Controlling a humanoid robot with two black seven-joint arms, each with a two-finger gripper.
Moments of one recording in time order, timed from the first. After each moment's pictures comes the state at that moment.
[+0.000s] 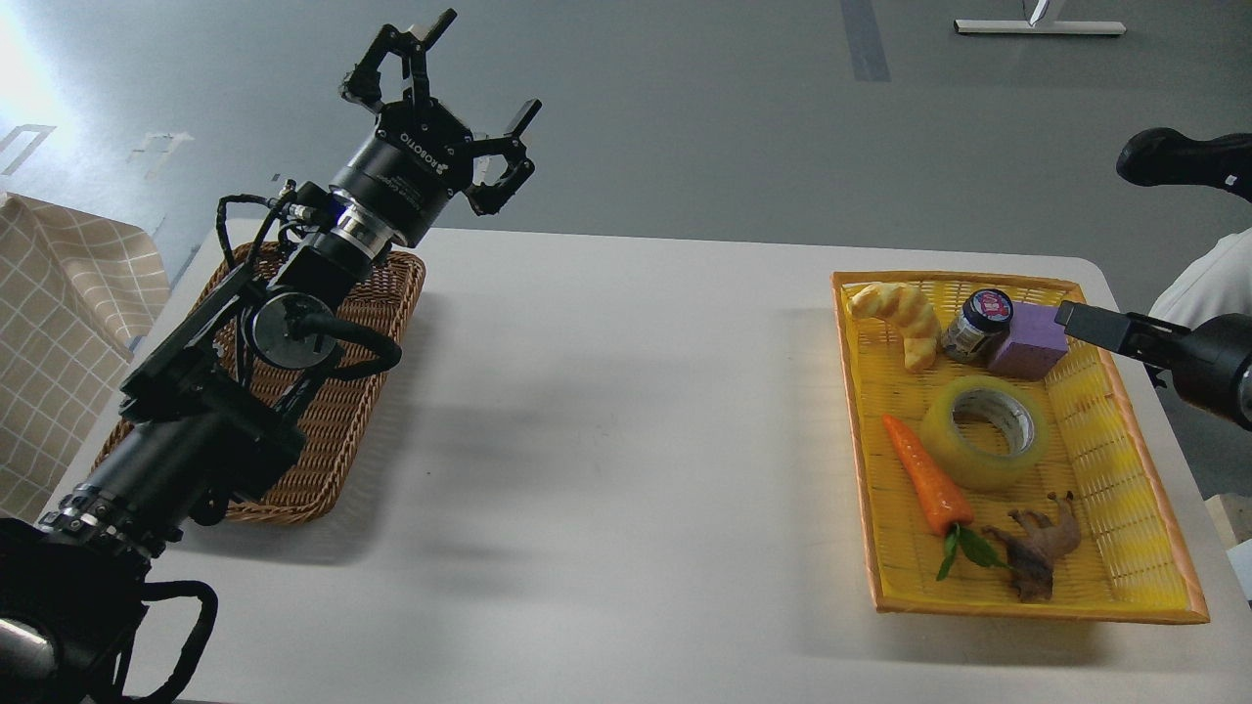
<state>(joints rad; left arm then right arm) -0.65 0.24 -1.09 -1.00 0.18 -0.49 -0.16 0.32 -0.84 1.13 1.45 -1.66 0.49 -0.18</state>
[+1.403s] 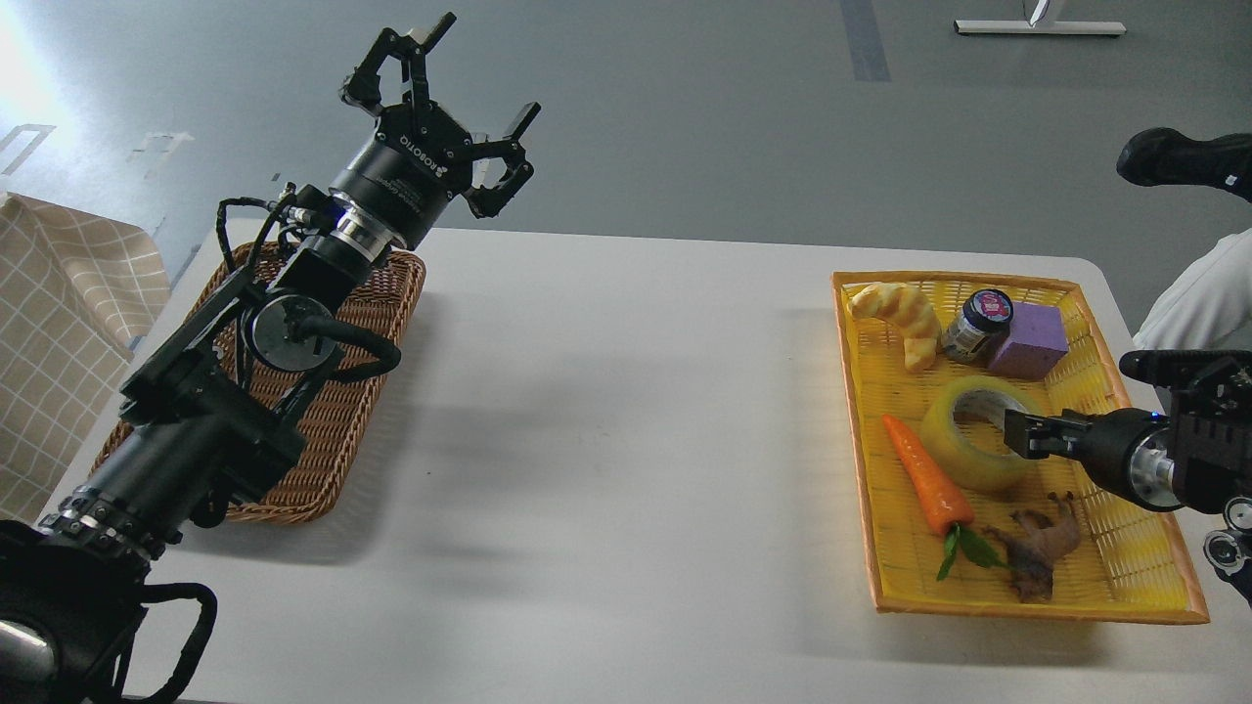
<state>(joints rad) -0.64 0.24 -1.09 -1.00 0.18 -0.49 -0.16 0.32 -0.68 0.95 1.34 -1.95 0.49 -0.17</state>
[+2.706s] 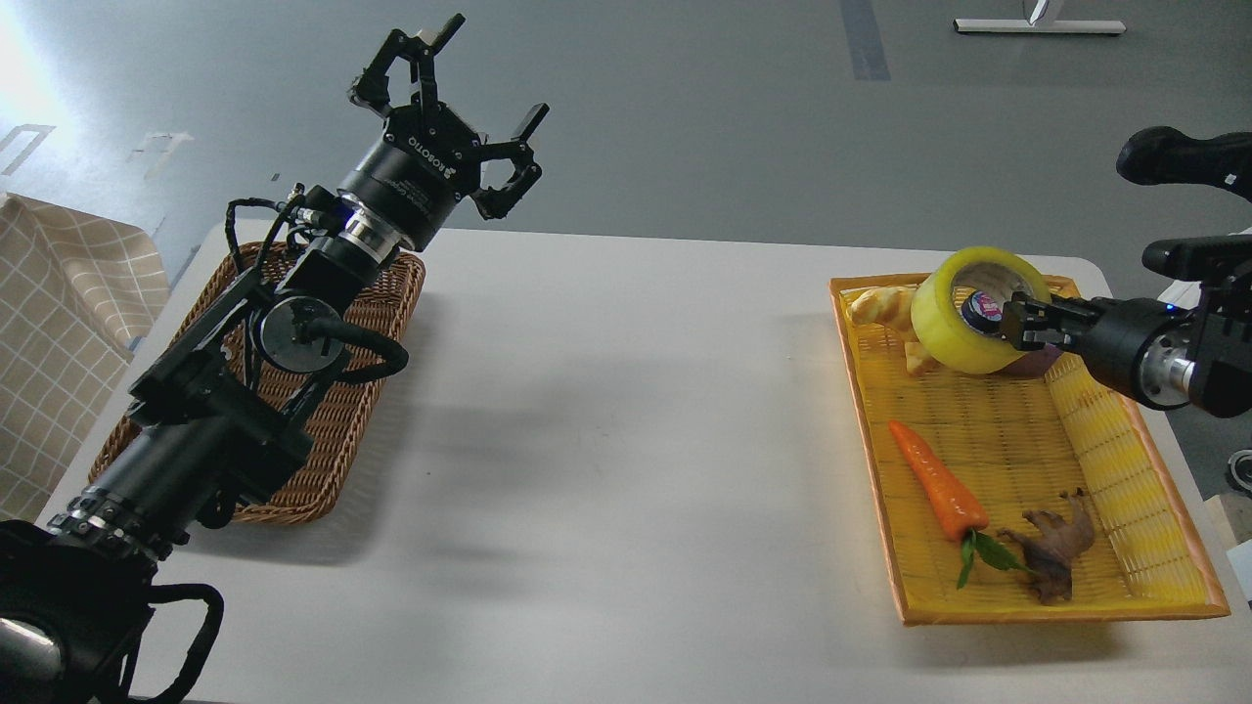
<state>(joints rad) -0.64 0.23 -1.09 -1.00 0.18 -0.49 -0.16 0.48 -0.71 1.02 1.48 -1.93 0.49 -0.17</state>
